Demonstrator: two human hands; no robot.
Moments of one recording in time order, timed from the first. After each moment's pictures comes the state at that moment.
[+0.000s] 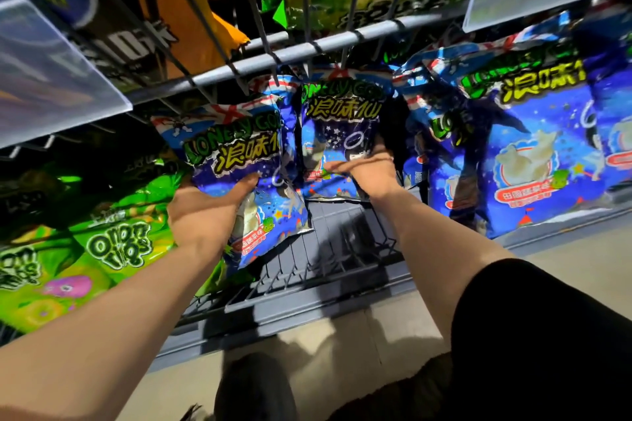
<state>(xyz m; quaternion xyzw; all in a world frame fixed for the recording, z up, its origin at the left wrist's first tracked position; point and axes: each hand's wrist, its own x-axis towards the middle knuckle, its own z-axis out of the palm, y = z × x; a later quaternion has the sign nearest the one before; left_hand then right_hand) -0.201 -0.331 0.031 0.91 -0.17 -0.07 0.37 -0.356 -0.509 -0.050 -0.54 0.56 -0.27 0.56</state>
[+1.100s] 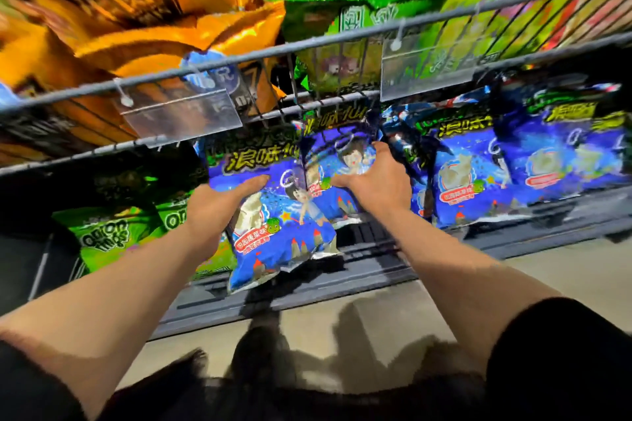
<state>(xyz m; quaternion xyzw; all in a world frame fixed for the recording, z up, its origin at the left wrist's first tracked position) -0.248 -0.253 0.124 0.77 -0.21 -0.25 0.55 -0.427 -0.391 0.100 -0.71 0.56 -0.28 0.32</state>
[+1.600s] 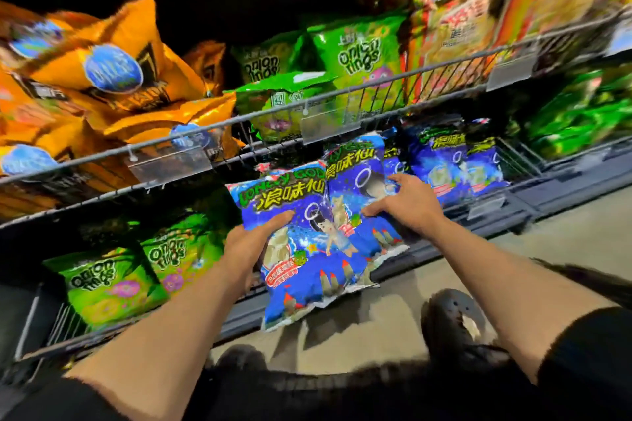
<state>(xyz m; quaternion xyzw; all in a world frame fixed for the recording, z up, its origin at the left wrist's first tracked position) -0.378 -0.224 0.162 0.67 -0.22 -0.42 0.56 -0.594 -0.361 0.164 -0.70 0.57 -0.25 0.35</state>
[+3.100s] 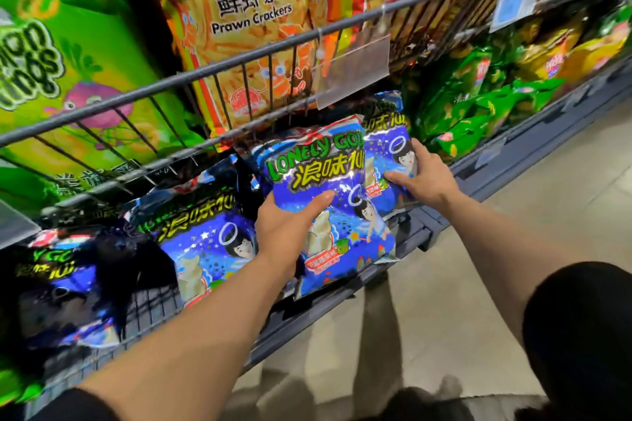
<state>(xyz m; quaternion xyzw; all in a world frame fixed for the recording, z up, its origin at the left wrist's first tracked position) -0.612 -0.546 0.084 0.63 -0.37 -0.37 0.57 -0.838 -0.665 0.064 -0.65 0.66 -0.25 0.27</state>
